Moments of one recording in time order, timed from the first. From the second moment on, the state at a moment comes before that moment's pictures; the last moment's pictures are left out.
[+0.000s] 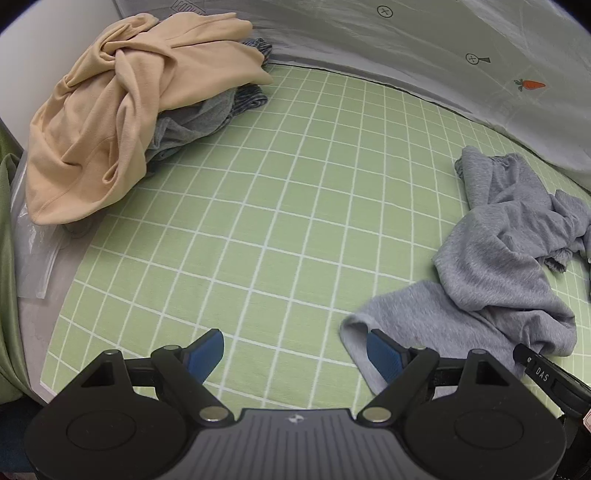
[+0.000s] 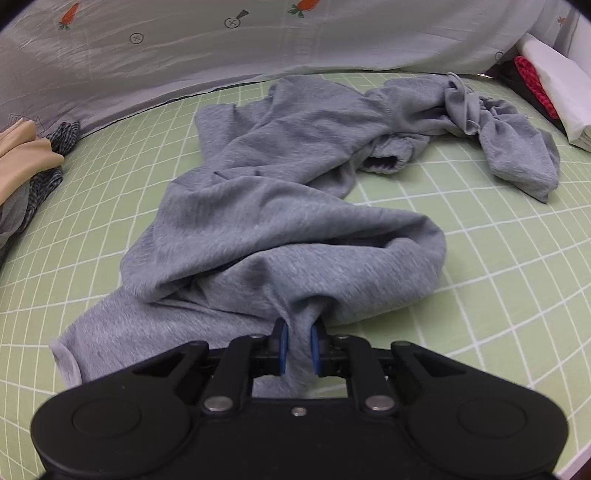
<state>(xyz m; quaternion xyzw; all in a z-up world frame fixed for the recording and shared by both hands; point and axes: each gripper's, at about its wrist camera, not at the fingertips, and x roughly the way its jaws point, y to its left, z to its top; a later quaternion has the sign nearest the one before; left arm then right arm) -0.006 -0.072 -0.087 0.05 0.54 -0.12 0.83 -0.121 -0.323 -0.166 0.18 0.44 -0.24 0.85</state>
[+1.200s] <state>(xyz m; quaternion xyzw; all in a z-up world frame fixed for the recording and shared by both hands) 0.156 -0.325 -0.152 -0.07 0.56 -0.09 0.82 -0.181 -0.732 -0.182 0.10 0.43 -0.52 0.73</state>
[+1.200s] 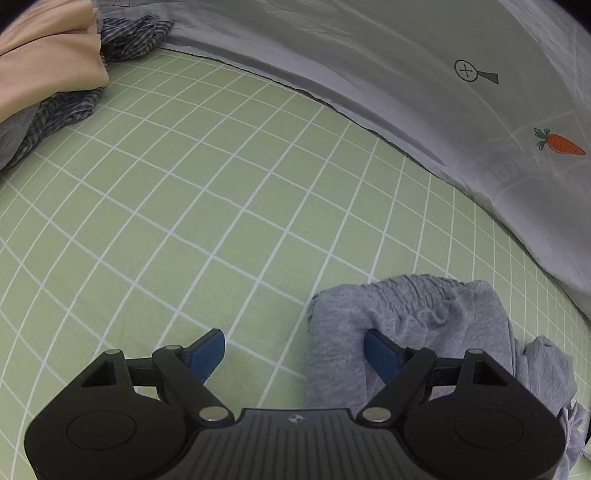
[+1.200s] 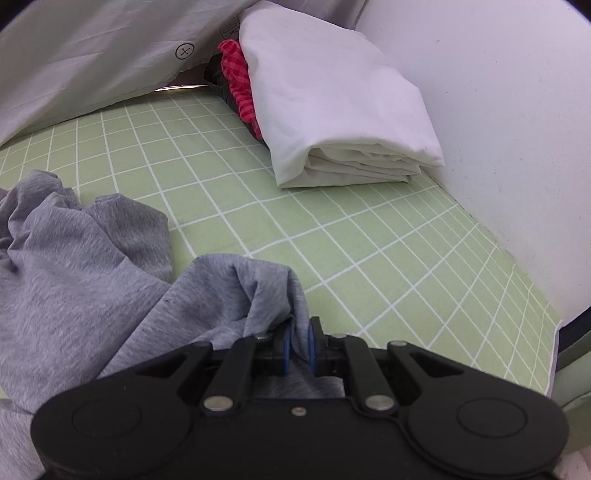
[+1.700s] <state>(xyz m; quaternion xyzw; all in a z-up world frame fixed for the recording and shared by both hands) 0.119 -0.248 -0.129 -0.02 0.50 -0.07 0.86 -0.202 -0.698 -0.168 0.17 0.42 -0.50 0.74</state>
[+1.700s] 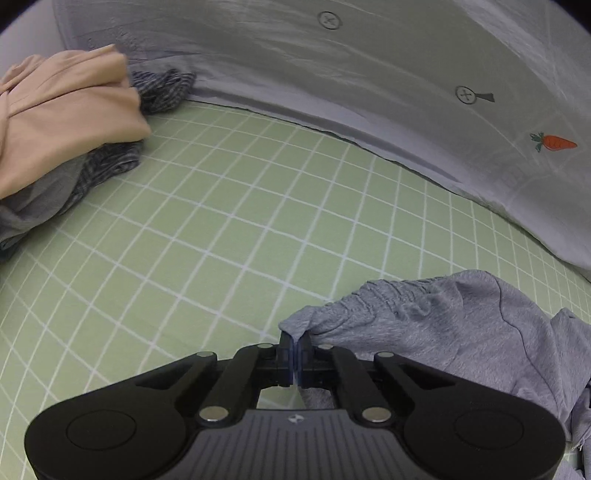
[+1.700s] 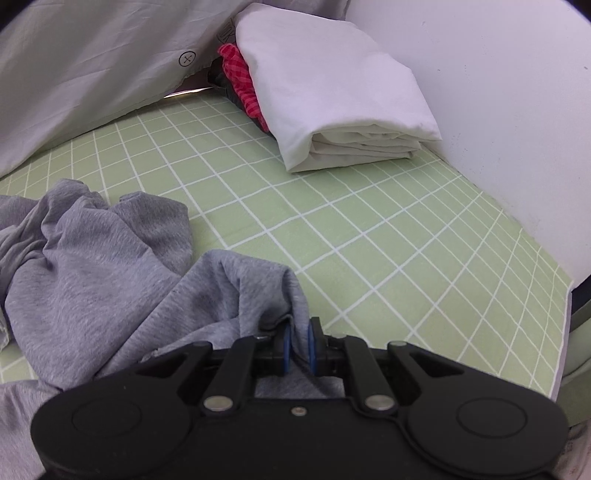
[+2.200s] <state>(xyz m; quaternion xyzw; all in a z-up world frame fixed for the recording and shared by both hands) 0.022 -0.038 -0.135 -0.07 0.51 0.14 0.85 -0.225 -0.614 -0.156 0.23 0.41 -0.35 0.81</state>
